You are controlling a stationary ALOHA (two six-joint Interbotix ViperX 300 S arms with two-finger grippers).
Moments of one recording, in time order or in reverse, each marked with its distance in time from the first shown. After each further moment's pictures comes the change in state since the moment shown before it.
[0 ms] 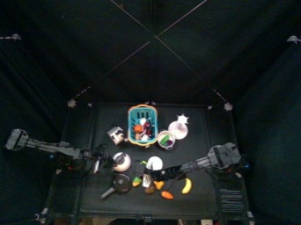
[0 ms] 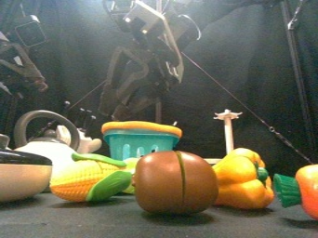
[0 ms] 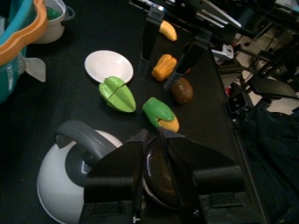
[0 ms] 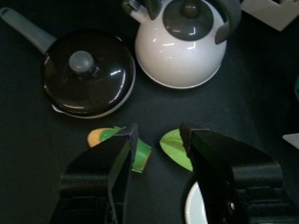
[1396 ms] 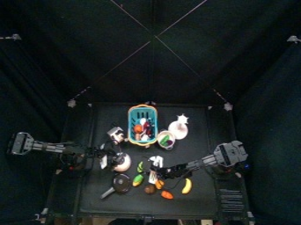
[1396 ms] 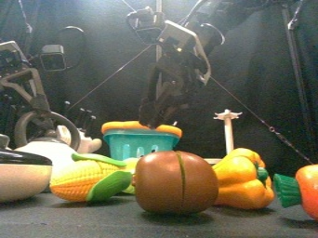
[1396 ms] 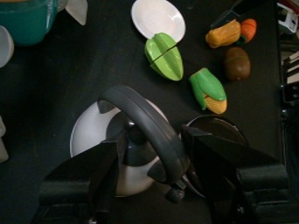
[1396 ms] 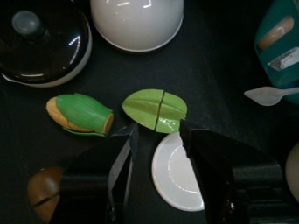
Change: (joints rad) left arm 0.160 0.199 -0.074 -0.034 0.155 -0.002; right arm 0.002 -0.091 0.127 0.041 0.104 0.008
